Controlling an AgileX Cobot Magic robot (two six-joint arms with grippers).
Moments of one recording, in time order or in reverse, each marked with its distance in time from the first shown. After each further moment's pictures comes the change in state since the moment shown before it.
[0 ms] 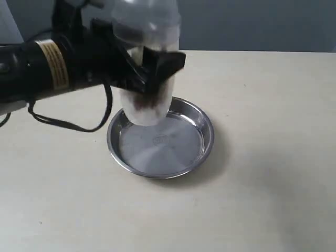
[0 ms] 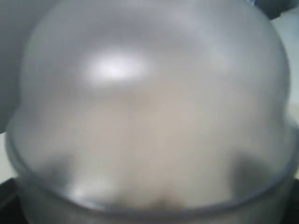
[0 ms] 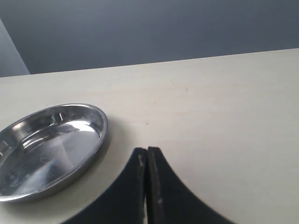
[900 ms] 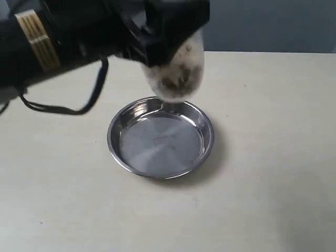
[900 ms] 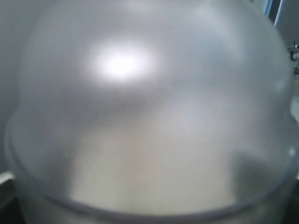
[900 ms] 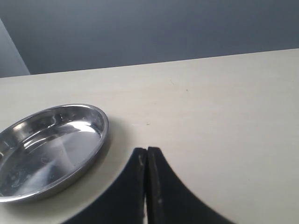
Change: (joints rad) left arm -0.043 -0.022 -0.018 -0.106 -0.169 0.007; right arm 0.000 0.000 0.000 0.000 0.000 0.002
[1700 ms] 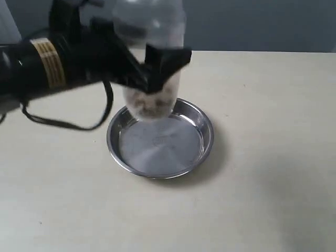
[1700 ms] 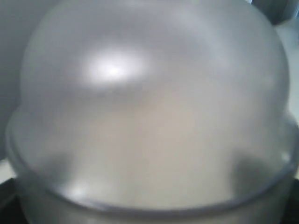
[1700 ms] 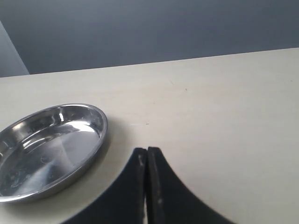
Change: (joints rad) left arm -0.007 -0.044 0.008 -0.003 0.202 0.074; right arm 0.000 0.000 0.000 0.000 0.000 0.000
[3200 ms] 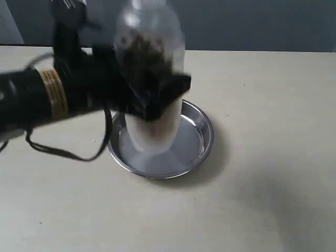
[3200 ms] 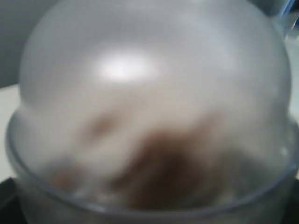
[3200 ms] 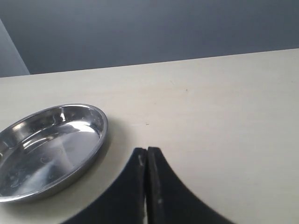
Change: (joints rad) left arm -0.009 0.035 0.109 0.040 -0.070 -0.131; right arm 0.000 0.000 0.000 0.000 -0.002 -0.002
